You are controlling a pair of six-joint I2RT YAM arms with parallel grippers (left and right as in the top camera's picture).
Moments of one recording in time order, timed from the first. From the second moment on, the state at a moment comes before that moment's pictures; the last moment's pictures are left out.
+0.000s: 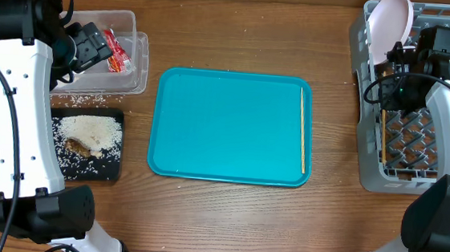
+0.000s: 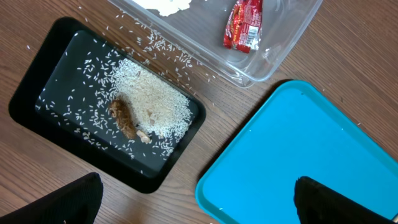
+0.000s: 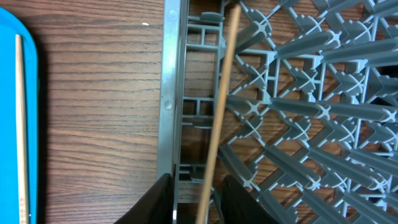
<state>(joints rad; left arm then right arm) 0.16 1.81 2.16 -1.61 -0.08 -0.52 -0.18 1.81 1.57 -1.02 0.01 -0.27</state>
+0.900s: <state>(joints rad) 0.16 1.81 2.16 -1.61 -0.08 -0.52 0.12 1.65 1.58 -1.09 -0.25 0.16</state>
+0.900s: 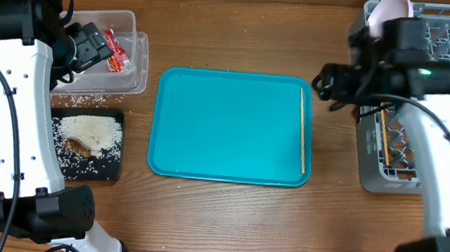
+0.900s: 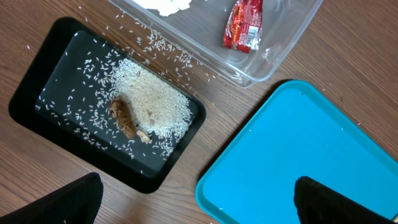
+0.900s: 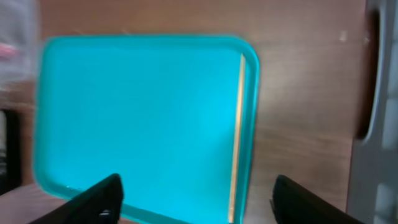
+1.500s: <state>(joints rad) 0.16 1.81 2.16 -1.61 -0.08 -0.52 0.25 2.05 1.54 -1.01 -0.02 0.32</state>
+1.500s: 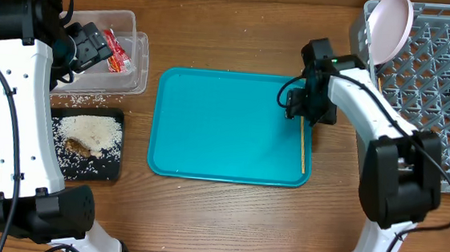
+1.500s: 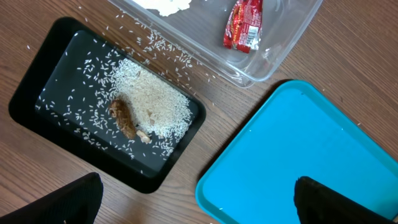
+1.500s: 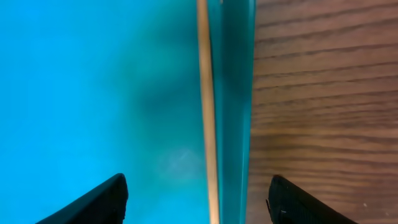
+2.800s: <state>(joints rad) 0.16 1.81 2.16 -1.61 -0.08 -0.52 0.31 2.07 1.44 -0.84 0.05 0.41</state>
